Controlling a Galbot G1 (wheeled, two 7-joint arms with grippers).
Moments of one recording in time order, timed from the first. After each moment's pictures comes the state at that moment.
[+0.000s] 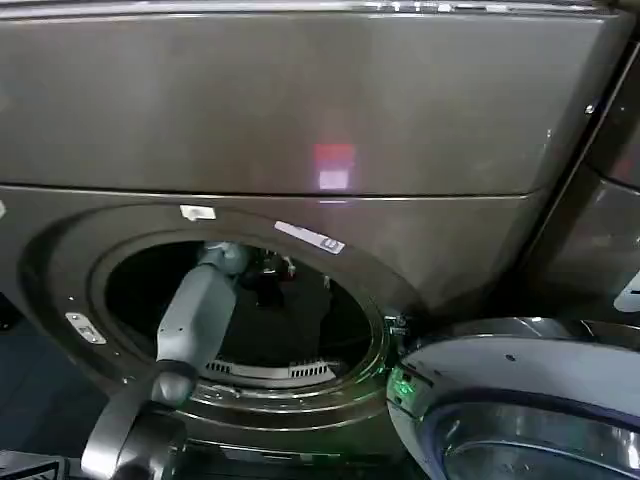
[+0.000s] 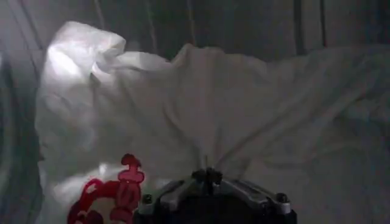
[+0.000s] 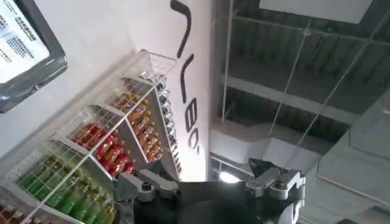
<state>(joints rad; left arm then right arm) 0.31 -1.39 -0.29 -0.91 1.02 0.00 1.34 -1.55 0.98 2.43 1.77 0.08 -0.02 -0.35</state>
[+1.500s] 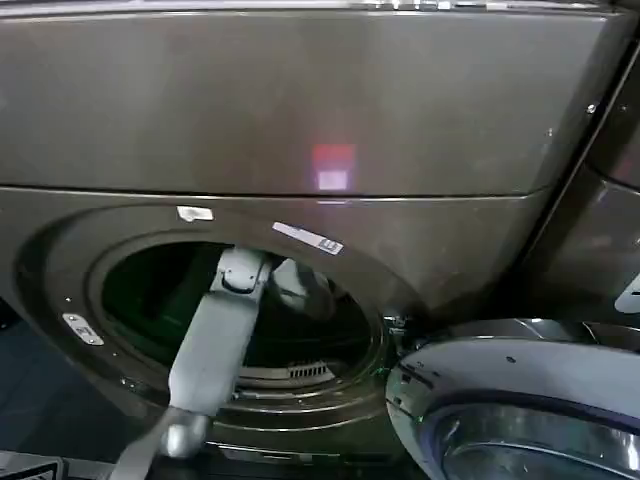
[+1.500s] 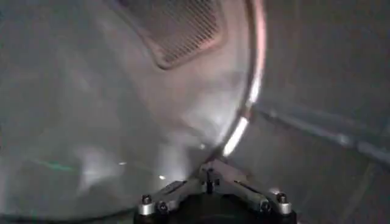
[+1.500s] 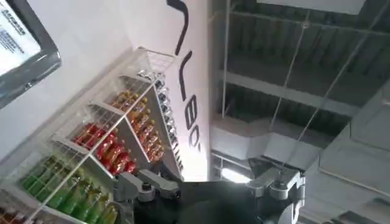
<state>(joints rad) 0.61 -1.50 -0.38 -1.46 -0.17 0.46 0.04 -1.54 0.95 2.45 1.73 0.11 -0.03 -0.34</state>
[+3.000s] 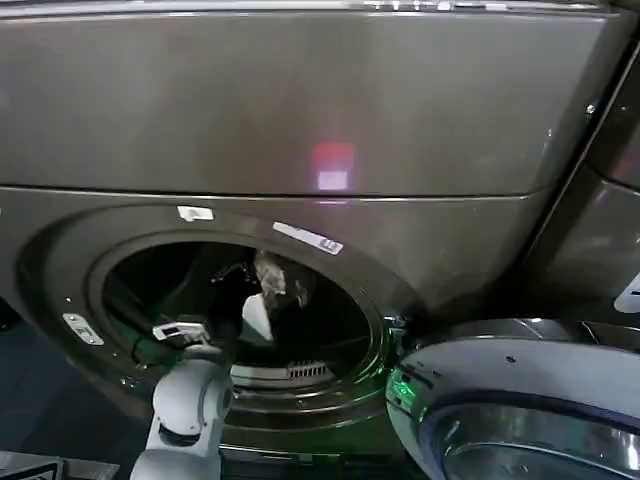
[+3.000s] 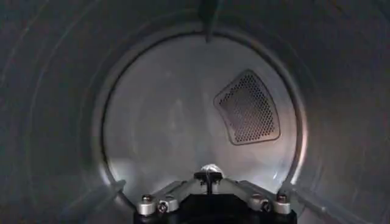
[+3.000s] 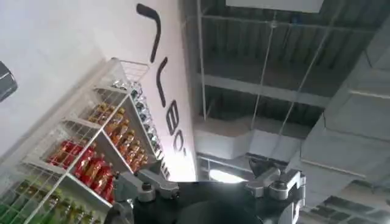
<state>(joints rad) 1.16 -1.54 -0.48 -2.07 -0.08 0.32 0.01 -1.56 0.97 2.50 1.75 0.21 -0.06 -0.31</state>
